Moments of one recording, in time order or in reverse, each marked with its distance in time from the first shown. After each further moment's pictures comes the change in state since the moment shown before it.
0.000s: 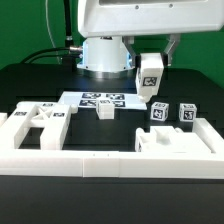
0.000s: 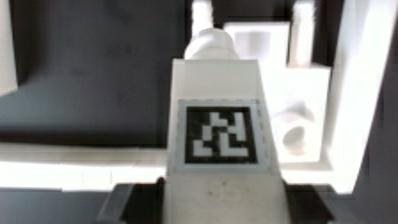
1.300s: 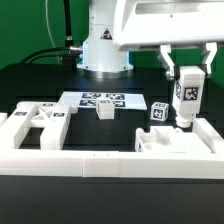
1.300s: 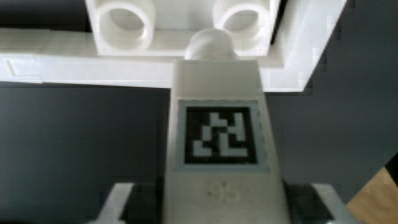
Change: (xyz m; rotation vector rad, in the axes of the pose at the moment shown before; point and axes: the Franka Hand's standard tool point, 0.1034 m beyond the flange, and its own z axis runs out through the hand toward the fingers) arm 0.031 -0.057 0.018 -0.001 0.442 -0.051
